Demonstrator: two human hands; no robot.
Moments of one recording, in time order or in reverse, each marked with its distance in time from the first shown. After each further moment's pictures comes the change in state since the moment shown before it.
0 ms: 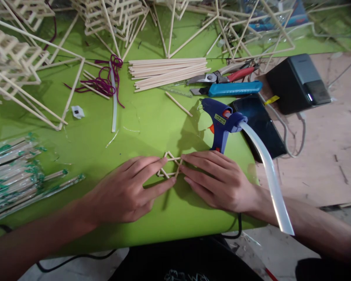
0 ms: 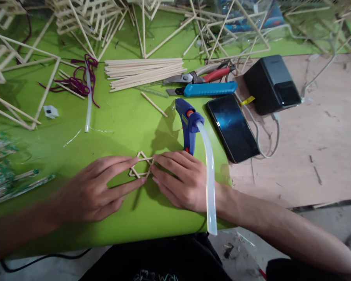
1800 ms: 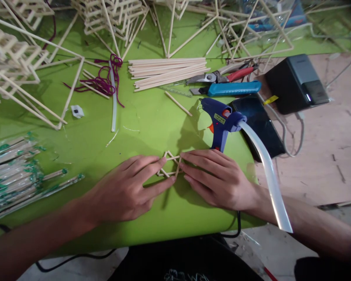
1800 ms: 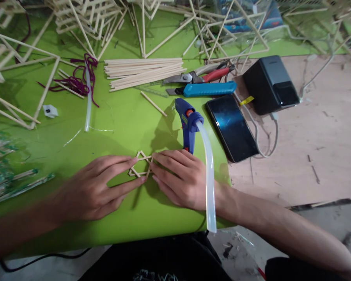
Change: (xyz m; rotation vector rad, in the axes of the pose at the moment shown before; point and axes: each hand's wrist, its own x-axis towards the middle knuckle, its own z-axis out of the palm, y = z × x) left_hand 0.000 -0.002 0.001 0.001 0.000 0.011; right_hand 0.001 0.001 0.000 -0.027 -0.007 0.015
